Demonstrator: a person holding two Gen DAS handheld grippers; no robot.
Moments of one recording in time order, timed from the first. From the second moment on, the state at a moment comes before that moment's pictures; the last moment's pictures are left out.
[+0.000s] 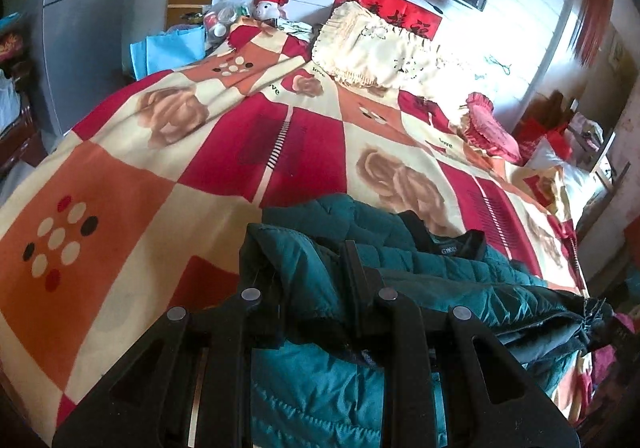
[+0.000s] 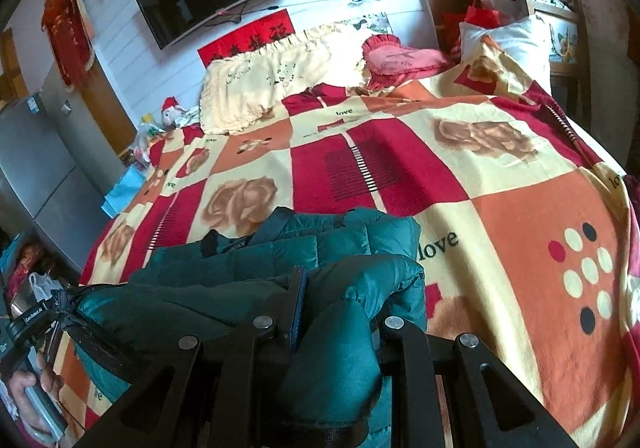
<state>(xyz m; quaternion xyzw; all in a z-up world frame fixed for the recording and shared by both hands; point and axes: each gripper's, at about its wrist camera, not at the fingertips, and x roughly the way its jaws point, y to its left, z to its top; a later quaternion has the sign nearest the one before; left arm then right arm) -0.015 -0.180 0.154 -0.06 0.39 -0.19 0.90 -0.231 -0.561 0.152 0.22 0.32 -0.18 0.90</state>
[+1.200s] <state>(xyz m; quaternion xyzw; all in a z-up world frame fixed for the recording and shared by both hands) 0.045 -0.230 0.097 -0.01 0.40 -0.15 0.90 -0.158 -0.601 0.089 0.24 0.37 -0.21 0.87</state>
